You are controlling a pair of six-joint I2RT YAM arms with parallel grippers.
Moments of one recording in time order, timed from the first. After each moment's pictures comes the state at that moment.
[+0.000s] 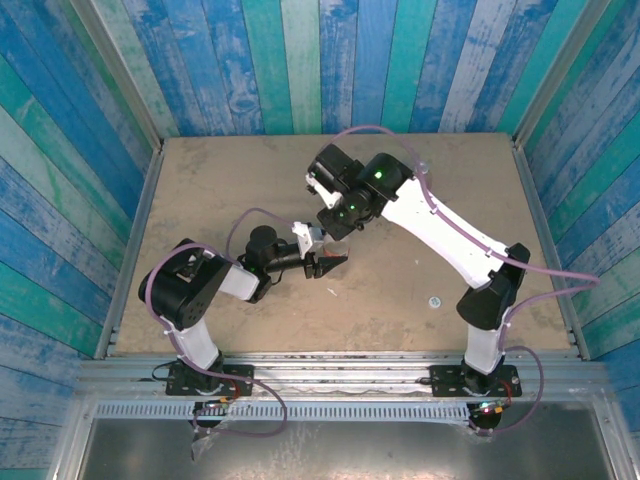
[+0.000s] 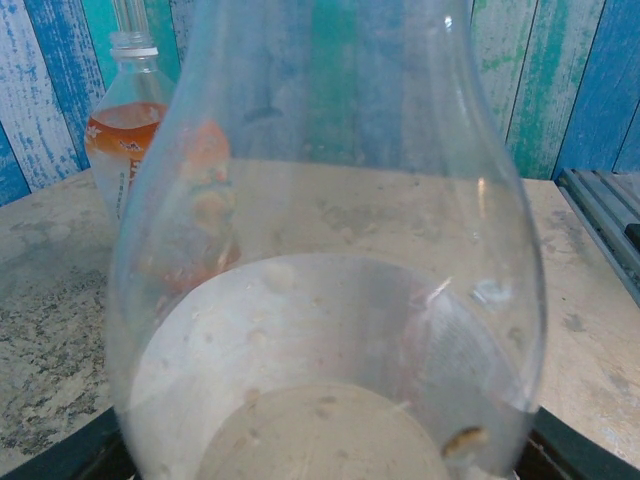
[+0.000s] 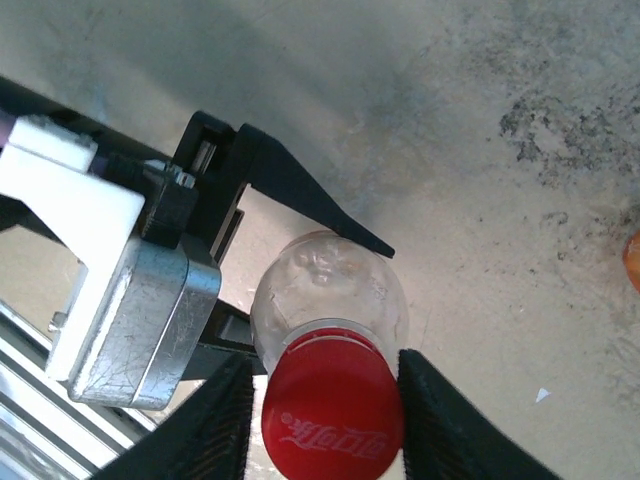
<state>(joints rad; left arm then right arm) -0.53 1.74 0.48 1.20 0.79 0.08 0.89 1.87 2.07 -1.38 0.08 0.18</state>
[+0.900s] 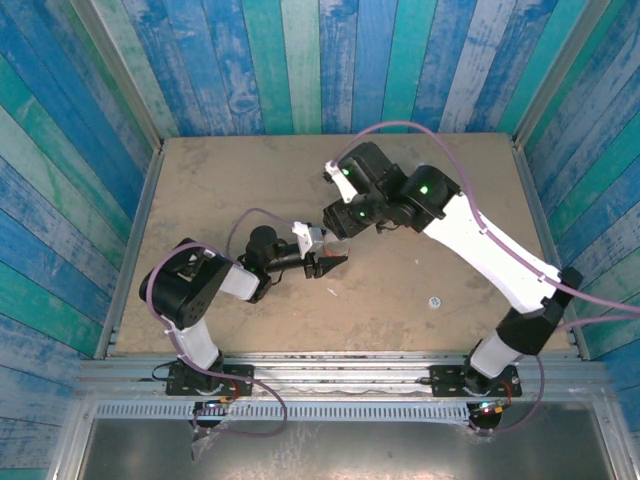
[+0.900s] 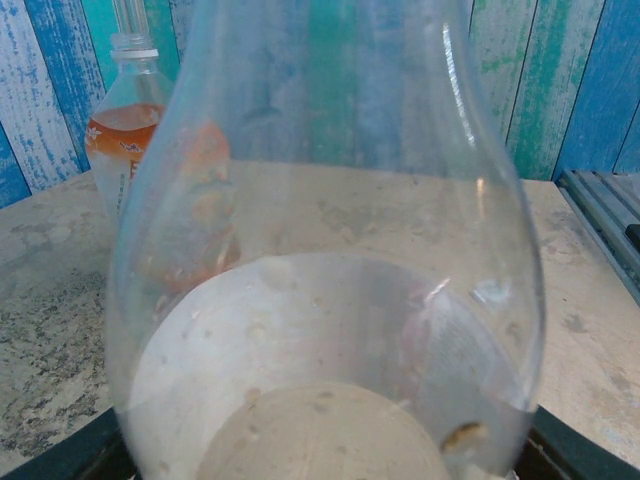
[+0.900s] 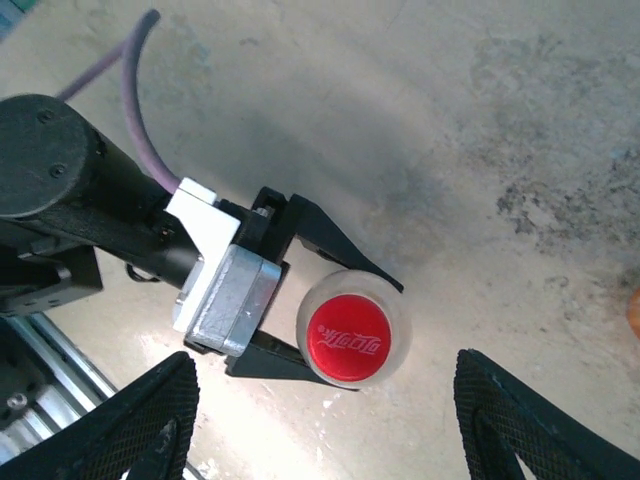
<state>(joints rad) -0.53 1.75 0.48 1.22 0.79 0.08 0.87 1.59 1.82 -1.12 0.03 0.23</state>
